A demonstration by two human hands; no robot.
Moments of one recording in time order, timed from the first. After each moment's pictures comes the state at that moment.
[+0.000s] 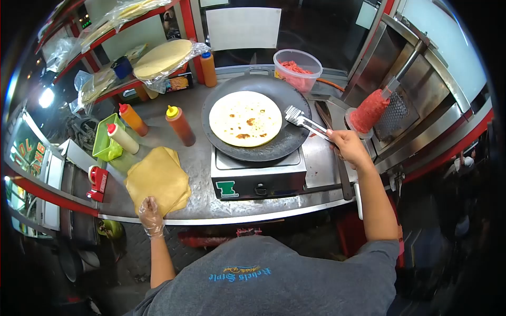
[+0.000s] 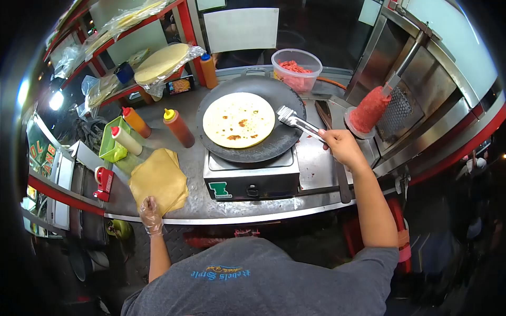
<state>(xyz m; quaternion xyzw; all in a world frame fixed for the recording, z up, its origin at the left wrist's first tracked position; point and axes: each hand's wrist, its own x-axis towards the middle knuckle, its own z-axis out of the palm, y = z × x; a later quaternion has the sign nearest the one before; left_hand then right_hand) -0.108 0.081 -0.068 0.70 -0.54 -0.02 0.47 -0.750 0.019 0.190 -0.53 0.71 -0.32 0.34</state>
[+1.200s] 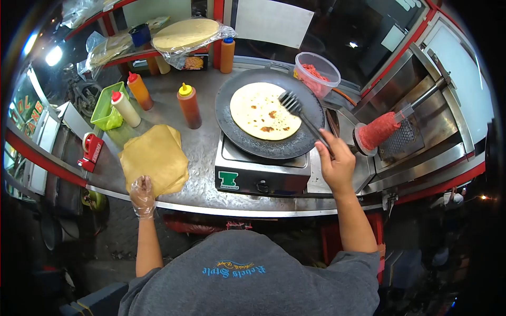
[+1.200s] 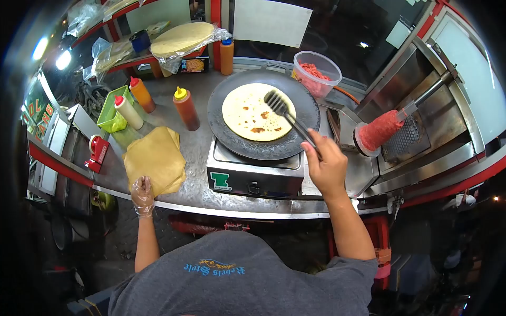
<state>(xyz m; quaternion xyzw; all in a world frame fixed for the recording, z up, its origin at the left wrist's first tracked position) -0.110 0.082 -0.061 0.72 -0.53 0.00 0.45 -0.645 0.039 0.195 -0.72 0.55 -0.42 -0.06</state>
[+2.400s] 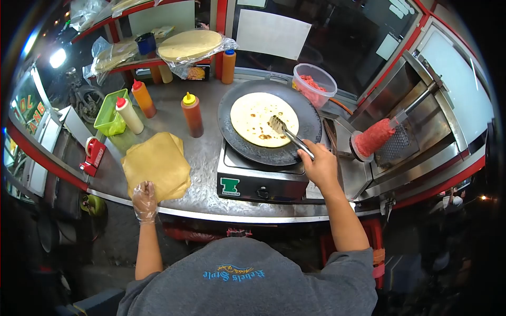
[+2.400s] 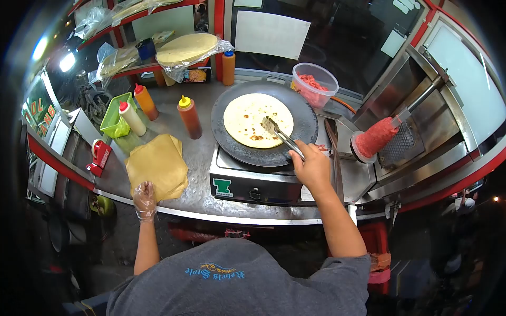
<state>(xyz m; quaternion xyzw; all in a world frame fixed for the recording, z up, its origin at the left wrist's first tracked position) -0.115 0.087 -0.052 0.71 -0.56 0.02 0.43 -0.644 0.015 0.161 -0.75 0.58 -0.30 -0.07</state>
